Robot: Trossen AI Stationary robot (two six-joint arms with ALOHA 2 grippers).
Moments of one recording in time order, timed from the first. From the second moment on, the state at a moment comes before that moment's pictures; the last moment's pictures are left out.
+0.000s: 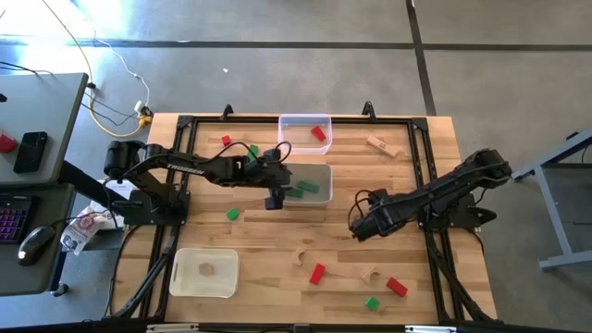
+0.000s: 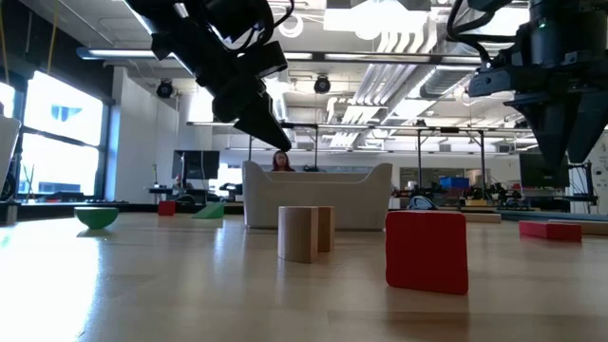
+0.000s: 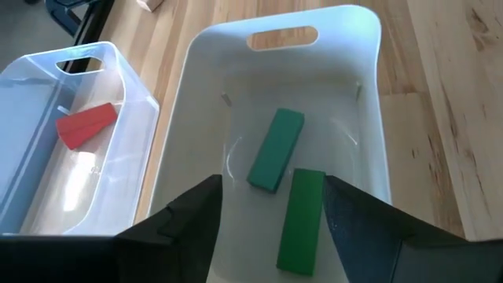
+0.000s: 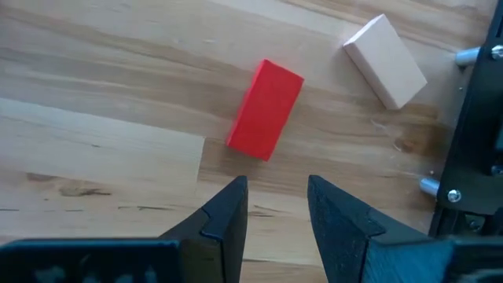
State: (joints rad) left arm 0.21 1.56 0.89 -0.08 -0.17 0.22; right arm 0.38 1.52 1.03 -1.25 0.15 1.75
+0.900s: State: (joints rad) left arm 0.19 1.52 0.89 -0.09 -0.19 0.24; right arm 0.27 1.52 1.03 -1.33 0.21 1.57
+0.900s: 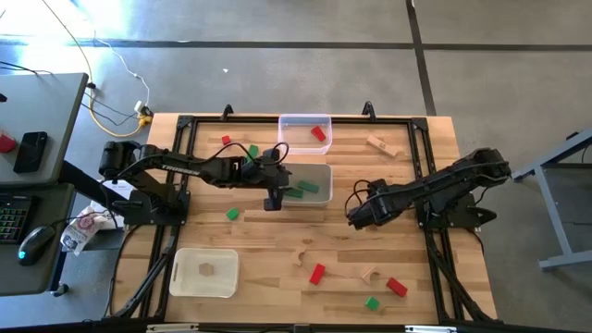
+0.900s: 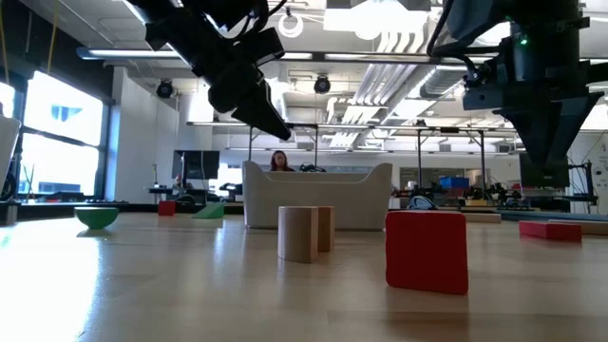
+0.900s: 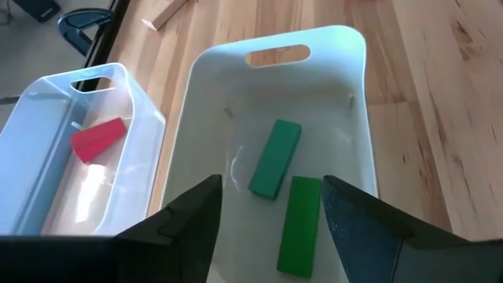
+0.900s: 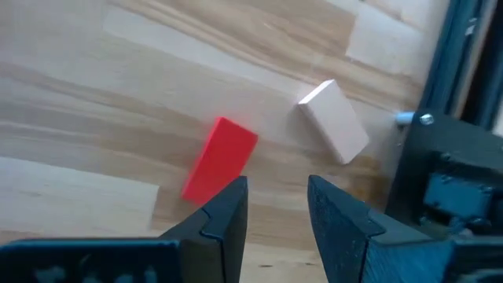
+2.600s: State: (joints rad) left arm 0.19 1.52 0.89 -0.09 -0.19 0.24; right arm 0.25 1.39 0.74 -0.91 0.19 1.70
